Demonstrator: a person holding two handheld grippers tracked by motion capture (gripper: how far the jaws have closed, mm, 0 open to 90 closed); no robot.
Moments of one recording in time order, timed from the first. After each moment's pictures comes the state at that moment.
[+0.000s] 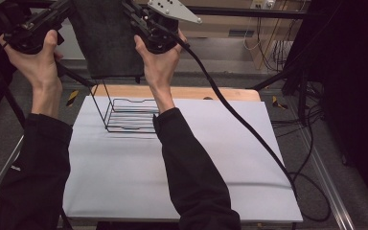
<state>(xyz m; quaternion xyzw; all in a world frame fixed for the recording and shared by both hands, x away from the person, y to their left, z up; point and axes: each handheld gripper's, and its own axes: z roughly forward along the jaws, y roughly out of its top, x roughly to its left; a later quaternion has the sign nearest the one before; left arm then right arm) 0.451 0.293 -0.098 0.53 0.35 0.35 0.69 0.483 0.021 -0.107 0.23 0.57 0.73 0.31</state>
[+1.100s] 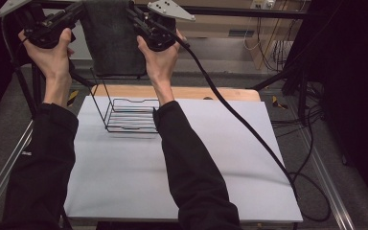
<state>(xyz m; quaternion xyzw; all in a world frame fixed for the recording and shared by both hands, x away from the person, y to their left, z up) 0.499 0.294 -0.121 0.56 0.37 0.35 0.66 0.523 0.025 -0.129 0.25 0.60 0.70 0.30</state>
